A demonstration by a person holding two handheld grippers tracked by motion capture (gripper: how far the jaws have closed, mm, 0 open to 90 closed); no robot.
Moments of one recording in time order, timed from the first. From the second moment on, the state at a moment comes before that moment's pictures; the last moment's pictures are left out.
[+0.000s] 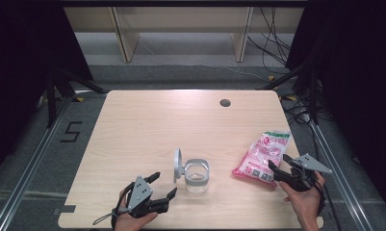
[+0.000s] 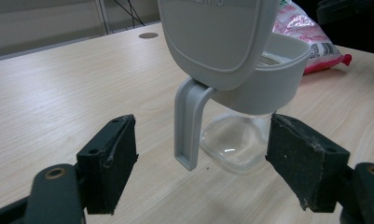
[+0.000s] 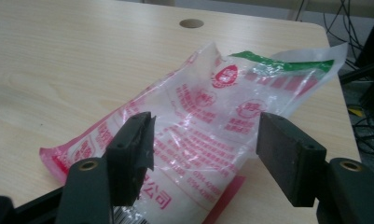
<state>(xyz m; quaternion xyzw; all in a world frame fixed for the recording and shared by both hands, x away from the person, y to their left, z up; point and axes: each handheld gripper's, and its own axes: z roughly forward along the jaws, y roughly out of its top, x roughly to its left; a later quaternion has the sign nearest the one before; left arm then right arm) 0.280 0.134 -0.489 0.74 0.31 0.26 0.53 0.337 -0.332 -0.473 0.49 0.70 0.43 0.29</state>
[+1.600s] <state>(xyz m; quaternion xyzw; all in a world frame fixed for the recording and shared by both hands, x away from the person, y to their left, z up) 0.279 0.129 -0.496 0.74 0.34 0.23 0.54 0.380 -0.344 -0.491 0.57 0.66 0.42 0.26</state>
